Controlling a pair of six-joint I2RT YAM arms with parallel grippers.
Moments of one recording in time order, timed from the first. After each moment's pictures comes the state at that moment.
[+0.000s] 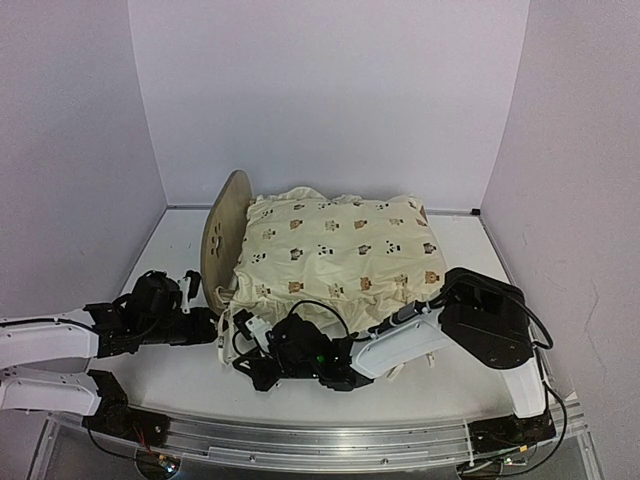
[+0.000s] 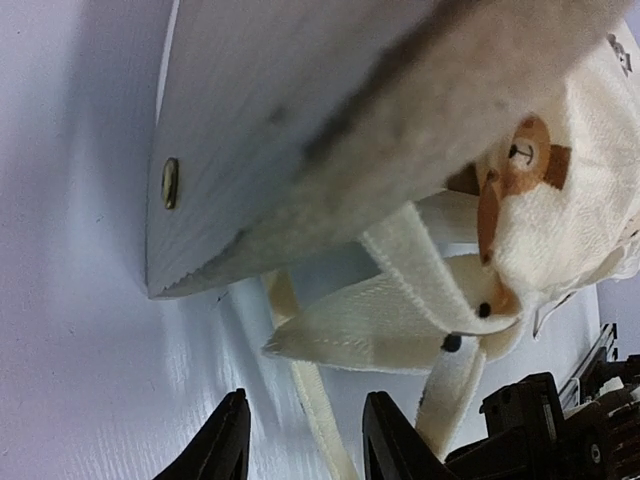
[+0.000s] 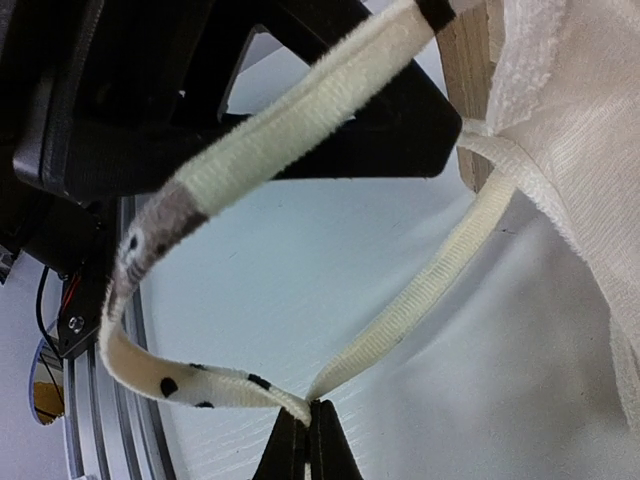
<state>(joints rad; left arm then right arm) -0.73 0.94 0.38 -0.13 0.03 -0.74 1.29 2.20 1.26 0.48 -0.02 0.42</state>
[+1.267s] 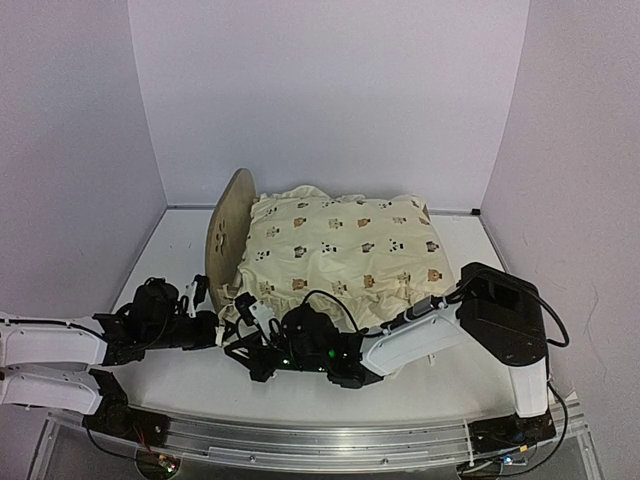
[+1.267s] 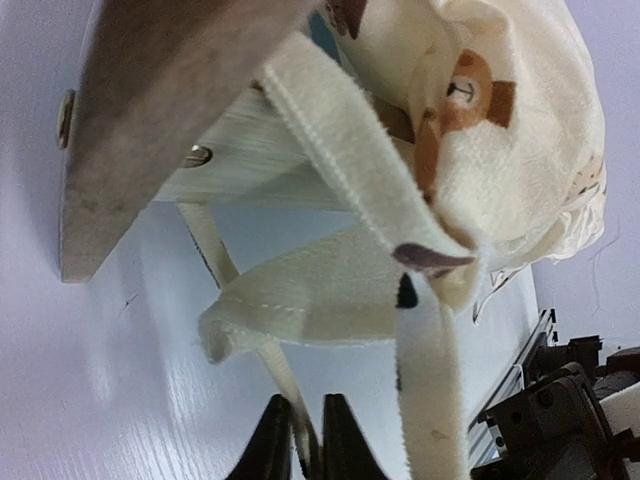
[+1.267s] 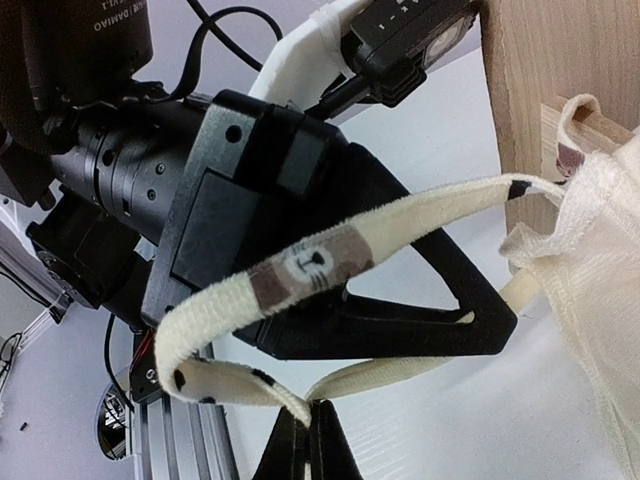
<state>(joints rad) -0.73 1.01 0.28 0.16 0.19 -0.80 1.29 2.13 1.21 0.64 -0.05 0.45</state>
